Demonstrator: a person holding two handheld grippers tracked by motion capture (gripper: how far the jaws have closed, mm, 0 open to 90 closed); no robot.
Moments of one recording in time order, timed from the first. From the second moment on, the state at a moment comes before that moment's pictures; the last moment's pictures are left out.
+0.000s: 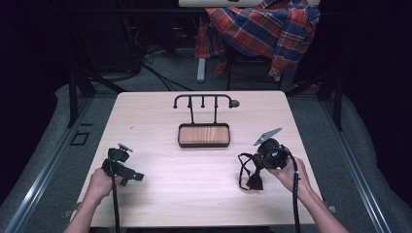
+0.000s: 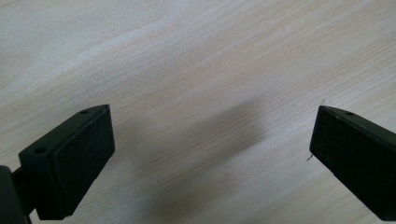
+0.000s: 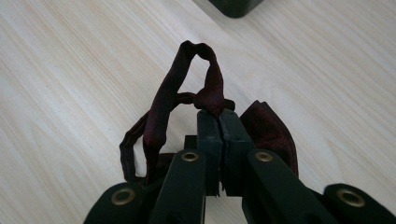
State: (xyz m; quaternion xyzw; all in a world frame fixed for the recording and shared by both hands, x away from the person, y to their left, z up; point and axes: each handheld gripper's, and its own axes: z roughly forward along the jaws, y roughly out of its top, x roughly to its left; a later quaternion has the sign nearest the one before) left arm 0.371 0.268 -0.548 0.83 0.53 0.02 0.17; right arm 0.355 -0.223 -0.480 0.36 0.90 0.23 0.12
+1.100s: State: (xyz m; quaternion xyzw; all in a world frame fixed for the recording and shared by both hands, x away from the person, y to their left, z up) left arm 0.371 0.267 -0.546 0.84 0.52 0.02 0.17; right arm 0.360 -0.219 -0.455 0.36 0.88 0.26 0.16
